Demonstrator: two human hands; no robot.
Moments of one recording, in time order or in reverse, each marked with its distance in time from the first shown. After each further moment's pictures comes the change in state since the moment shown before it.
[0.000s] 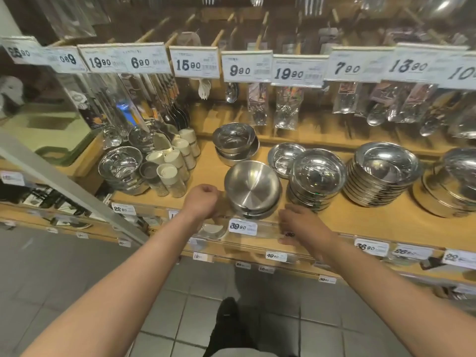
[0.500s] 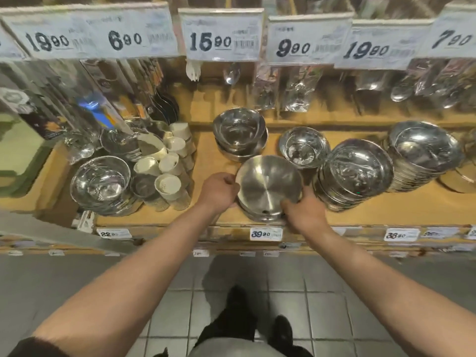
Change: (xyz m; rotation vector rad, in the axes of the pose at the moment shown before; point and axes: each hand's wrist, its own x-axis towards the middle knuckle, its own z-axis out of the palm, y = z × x) left_hand 0.110 0.002 -0.008 0.318 -0.218 0.157; right_hand 0.077 -0.015 0.076 -0.275 0.488 -0.040
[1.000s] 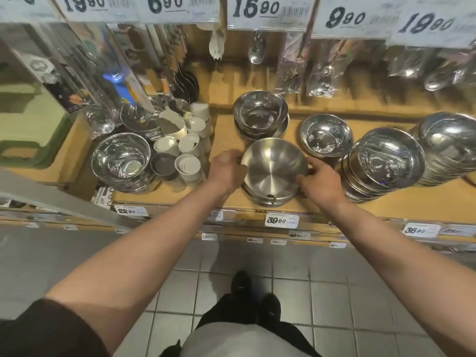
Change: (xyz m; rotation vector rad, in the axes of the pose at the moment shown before) left_hand 0.004 -0.001 -0.024 0.227 0.047 0.082; right_hand 0.014 -0.029 0.001 -0.137 -0.027 -0.172
